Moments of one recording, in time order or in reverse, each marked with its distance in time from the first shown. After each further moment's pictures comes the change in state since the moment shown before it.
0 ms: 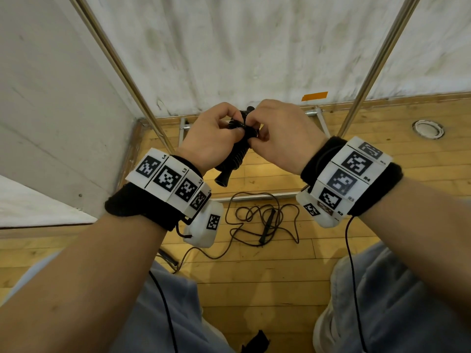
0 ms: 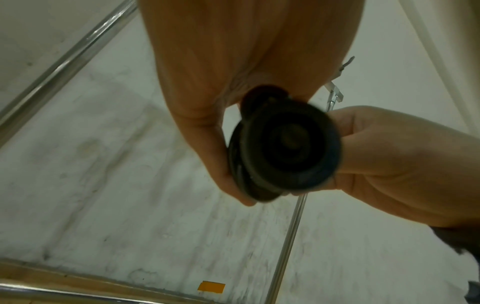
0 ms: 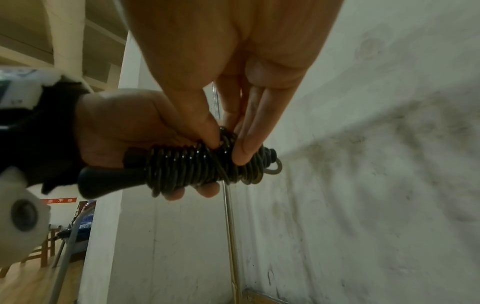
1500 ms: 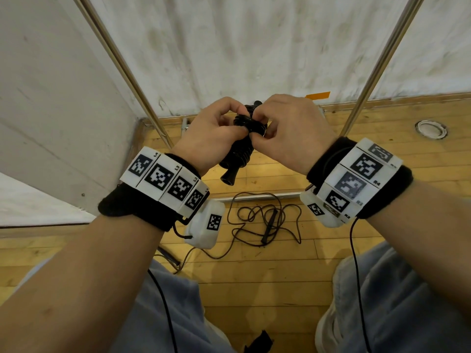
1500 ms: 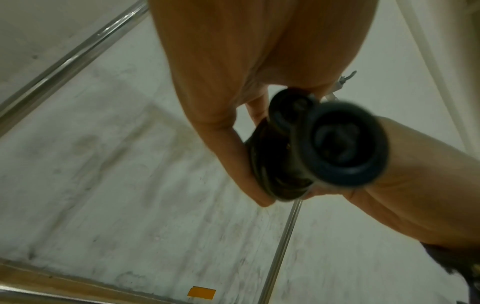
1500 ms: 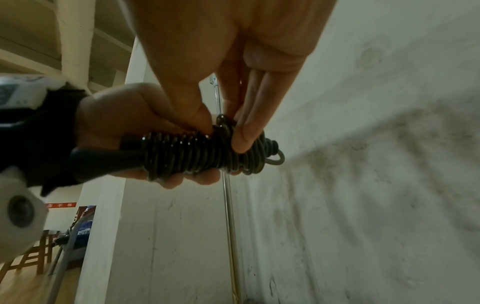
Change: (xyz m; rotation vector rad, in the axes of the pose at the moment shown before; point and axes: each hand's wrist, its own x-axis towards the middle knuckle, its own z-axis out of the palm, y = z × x) left_hand -0.015 0.017 -0.004 -0.074 -0.061 0.019; right_hand -0.006 -0.006 -0.008 -0.058 0.123 0.009
